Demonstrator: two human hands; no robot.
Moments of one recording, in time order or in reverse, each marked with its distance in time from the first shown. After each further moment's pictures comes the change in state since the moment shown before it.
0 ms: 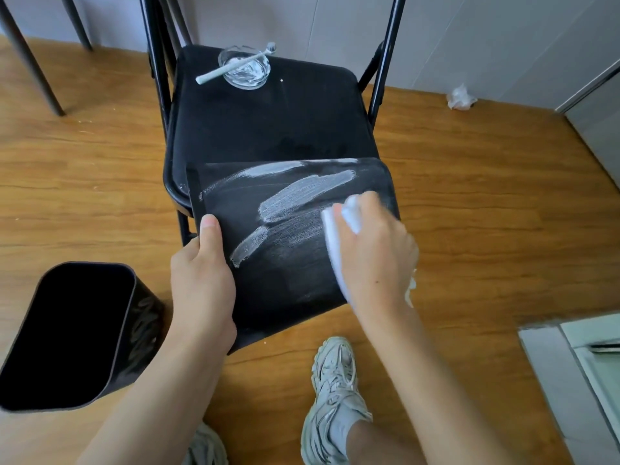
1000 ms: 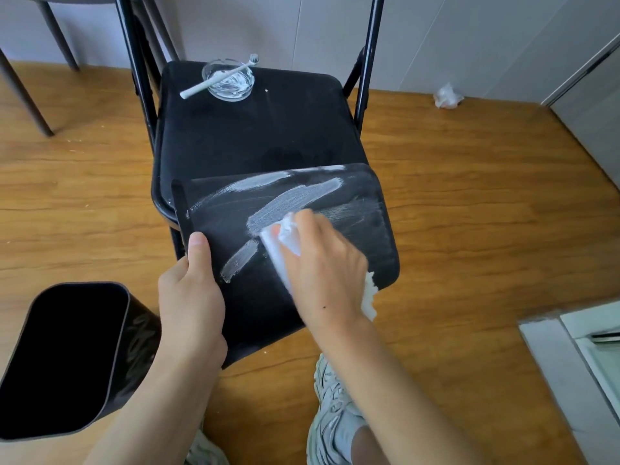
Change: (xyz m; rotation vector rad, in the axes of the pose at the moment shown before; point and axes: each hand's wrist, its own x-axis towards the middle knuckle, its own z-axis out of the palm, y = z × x) left_hand -0.005 0.001 -0.002 0.058 0.027 0.007; right_hand -0.019 -0.028 0.012 0.072 0.033 -0.212
